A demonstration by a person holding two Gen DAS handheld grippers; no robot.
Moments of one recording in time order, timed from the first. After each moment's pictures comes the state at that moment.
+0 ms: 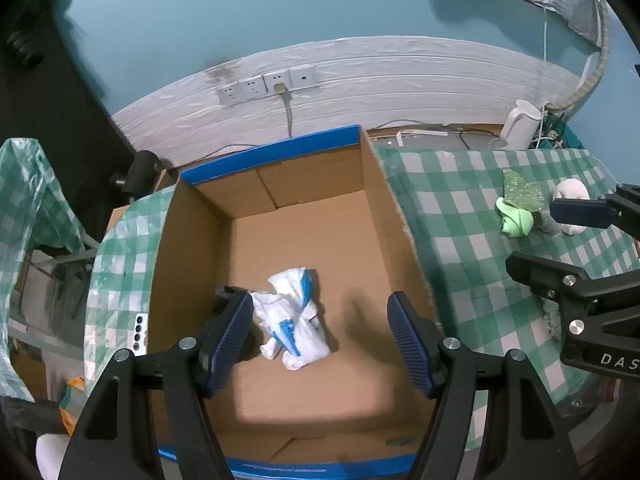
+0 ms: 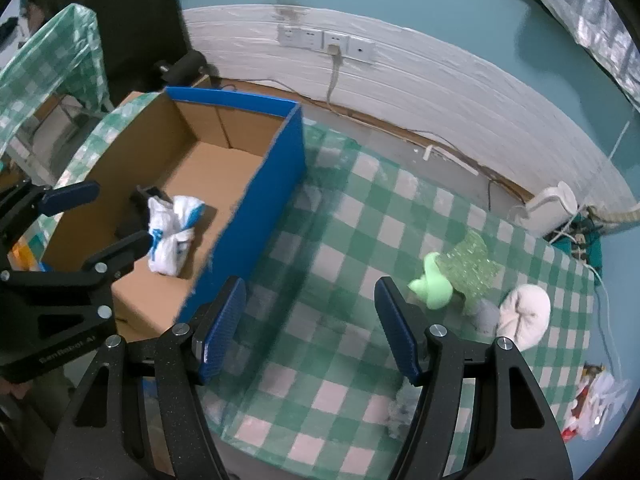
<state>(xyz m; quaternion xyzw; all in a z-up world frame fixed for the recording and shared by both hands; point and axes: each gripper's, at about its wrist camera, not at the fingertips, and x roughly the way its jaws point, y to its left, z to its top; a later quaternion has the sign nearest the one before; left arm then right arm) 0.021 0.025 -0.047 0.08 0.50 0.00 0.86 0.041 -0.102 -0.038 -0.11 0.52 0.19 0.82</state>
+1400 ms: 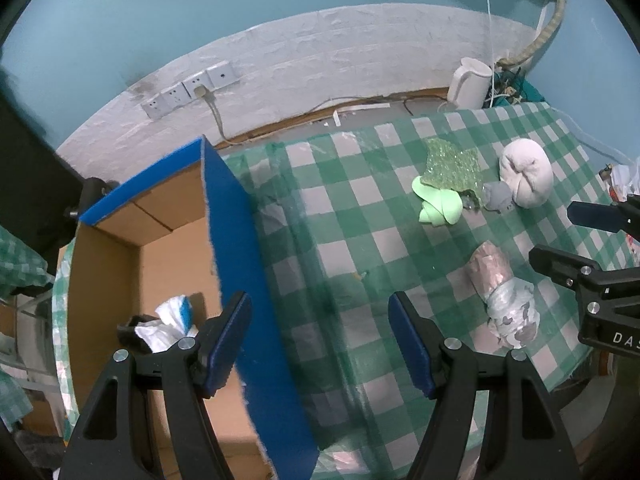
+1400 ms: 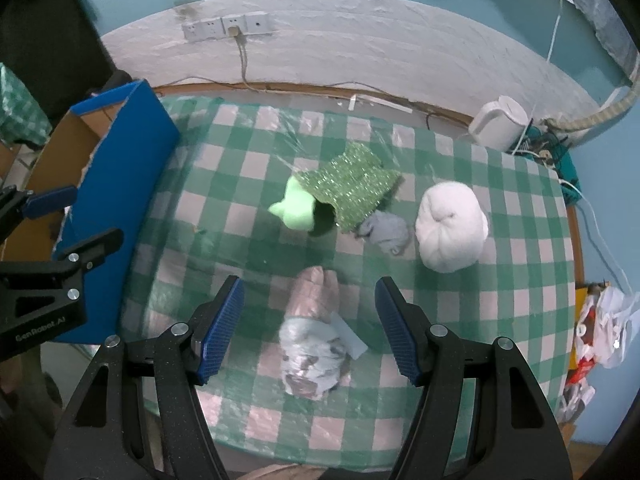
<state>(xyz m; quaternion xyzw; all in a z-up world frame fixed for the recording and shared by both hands) 0.044 -0.093 -0.074 0.12 0.53 -0.07 0.84 0.033 -0.245 -0.073 -0.04 0.56 0.09 0.82</state>
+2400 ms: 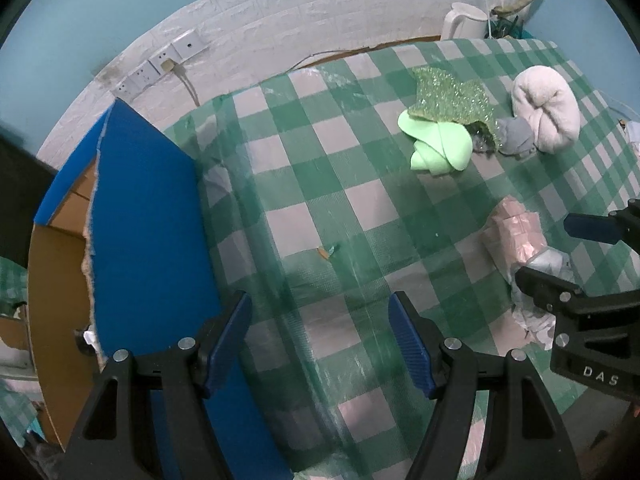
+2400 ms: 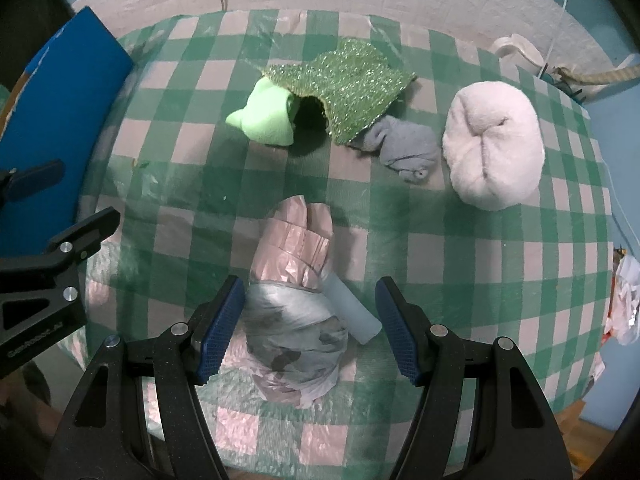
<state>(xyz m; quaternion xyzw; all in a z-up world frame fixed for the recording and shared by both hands) 0.056 -0.129 -0.144 0.17 0.58 -0.08 0.79 0.041 -0.253 -0.159 -0.04 0.64 0.08 0.76</state>
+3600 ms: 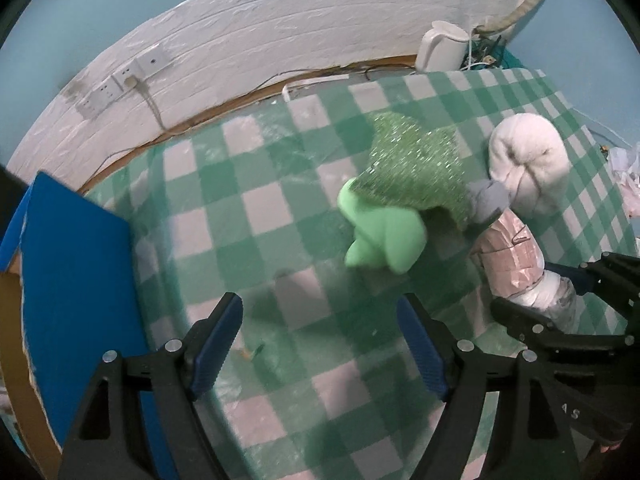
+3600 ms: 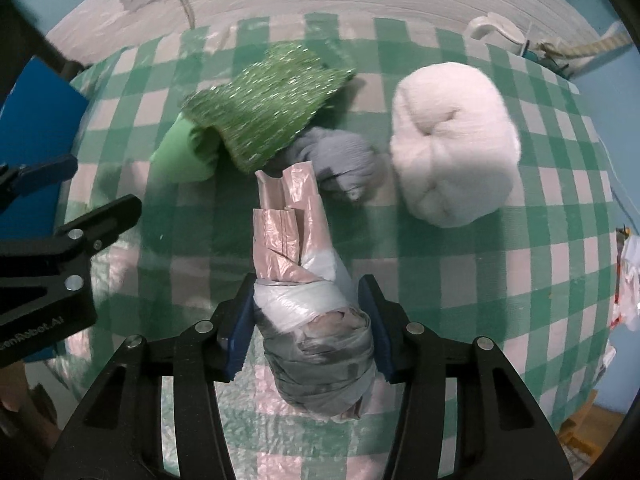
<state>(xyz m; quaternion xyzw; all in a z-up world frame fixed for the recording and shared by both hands) 0.102 -0.172 -0.153 0.12 0.58 -0.12 0.80 0.062 -0.300 -0.181 0.01 0.64 0.05 0.77</state>
